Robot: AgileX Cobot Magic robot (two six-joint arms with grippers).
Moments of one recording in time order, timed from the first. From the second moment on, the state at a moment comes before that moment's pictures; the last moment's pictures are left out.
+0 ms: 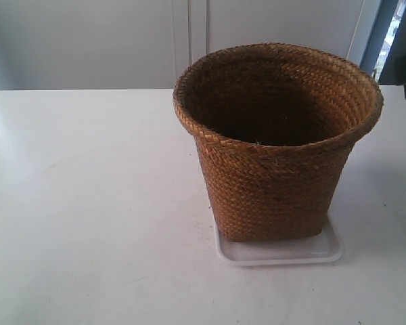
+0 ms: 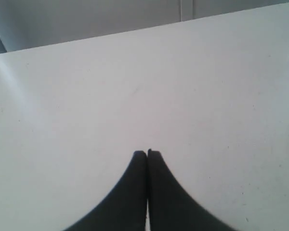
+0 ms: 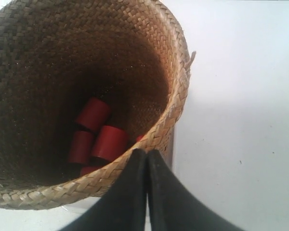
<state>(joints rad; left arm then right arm) -0.02 0.01 -0.02 0.00 0.37 0.10 0.01 0.96 -1.01 0.17 0.83 -0.05</state>
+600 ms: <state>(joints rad) -0.01 0.01 0.02 -0.01 0.50 0.03 0.01 0.96 -1.01 0.17 0.83 -0.05</state>
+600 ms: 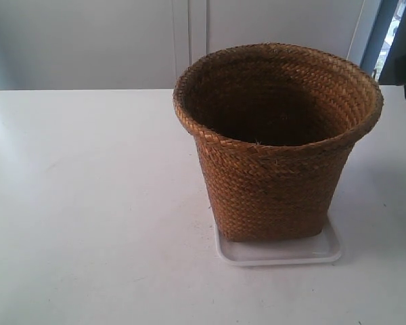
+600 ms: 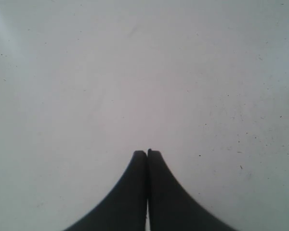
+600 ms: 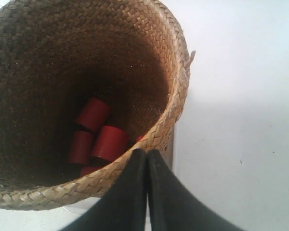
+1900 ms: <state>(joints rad) -0.01 0.01 0.02 -0.01 0.50 0.03 0.01 0.76 -0.98 0.17 0.76 -0.05</state>
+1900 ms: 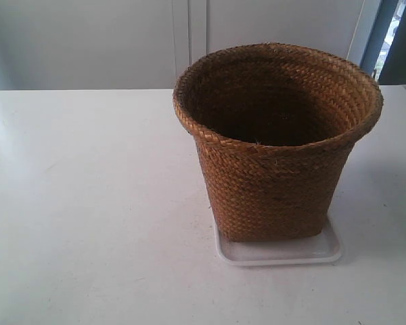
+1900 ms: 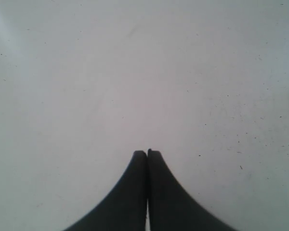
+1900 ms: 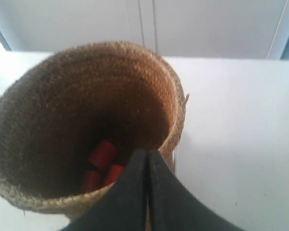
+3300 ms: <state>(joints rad) -0.01 0.00 0.02 -0.01 0.50 0.03 0.01 0.01 0.00 0.01 0.24 -0.03</state>
